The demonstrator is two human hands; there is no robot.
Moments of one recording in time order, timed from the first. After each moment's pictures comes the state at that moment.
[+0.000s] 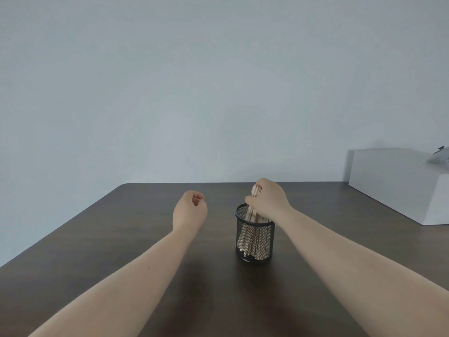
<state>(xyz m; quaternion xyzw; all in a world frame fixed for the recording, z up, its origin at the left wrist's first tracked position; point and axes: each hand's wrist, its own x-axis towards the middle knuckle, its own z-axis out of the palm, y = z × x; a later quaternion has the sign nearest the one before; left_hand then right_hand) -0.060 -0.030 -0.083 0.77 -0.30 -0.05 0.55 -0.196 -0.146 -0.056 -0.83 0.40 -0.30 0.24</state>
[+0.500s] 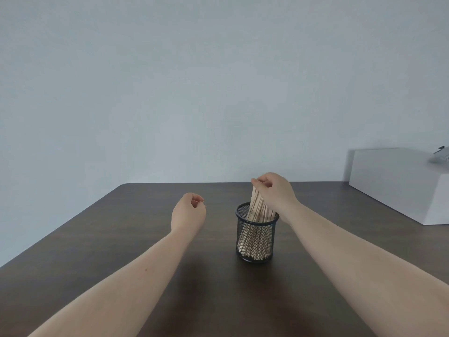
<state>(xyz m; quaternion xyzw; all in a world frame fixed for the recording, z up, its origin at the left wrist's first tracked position) -0.056 -0.028 -0.087 0.78 -0.31 -0.06 0.54 -0.204 -0.159 -0.052 -0.77 0.35 -0.39 0.35</state>
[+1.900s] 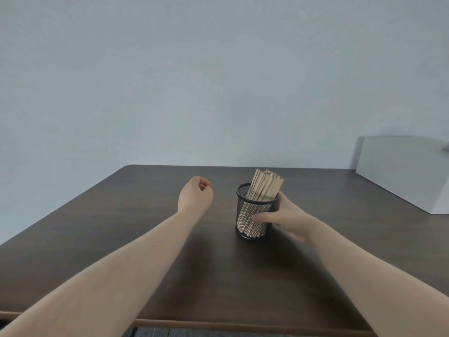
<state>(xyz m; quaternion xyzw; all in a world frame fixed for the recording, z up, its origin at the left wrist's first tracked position) -0.059 -0.031 -0.092 0.79 -0.32 -0.06 0.52 -0.234 -0.155 -0.119 -0.71 0.21 -0.22 0.63</state>
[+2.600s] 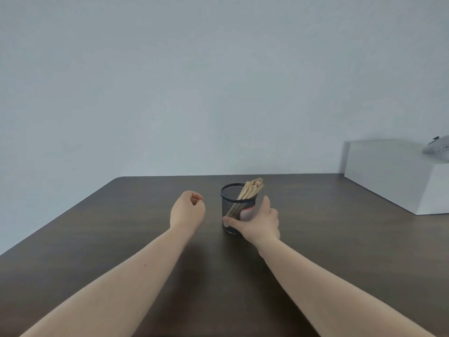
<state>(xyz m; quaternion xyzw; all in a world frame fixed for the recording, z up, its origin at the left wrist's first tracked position) -0.059 -0.036 -0.102 0.80 -0.32 -0.04 0.51 -0.192 -0.125 -0.131 -0.73 0.50 -0.31 0.34</state>
